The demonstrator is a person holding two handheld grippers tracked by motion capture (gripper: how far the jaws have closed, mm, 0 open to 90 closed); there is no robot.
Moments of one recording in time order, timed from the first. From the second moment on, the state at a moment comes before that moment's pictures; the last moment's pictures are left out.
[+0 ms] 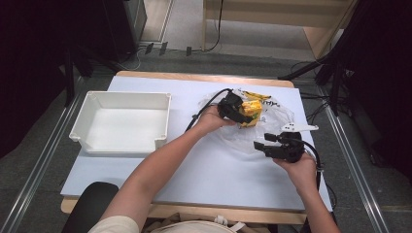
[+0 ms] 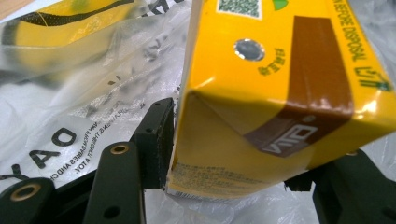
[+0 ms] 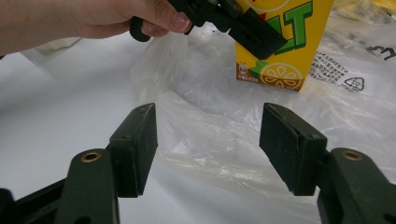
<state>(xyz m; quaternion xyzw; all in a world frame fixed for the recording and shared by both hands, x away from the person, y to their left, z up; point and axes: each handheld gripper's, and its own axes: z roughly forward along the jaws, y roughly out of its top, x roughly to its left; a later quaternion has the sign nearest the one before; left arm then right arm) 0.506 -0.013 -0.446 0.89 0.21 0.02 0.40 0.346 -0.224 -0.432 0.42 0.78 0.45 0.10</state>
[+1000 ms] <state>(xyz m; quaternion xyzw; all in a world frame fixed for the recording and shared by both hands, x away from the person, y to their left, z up) 0.496 -0.013 -0.417 0.89 0.22 0.02 0.39 0.347 -0.225 -0.433 0.42 0.78 0.46 0.09</state>
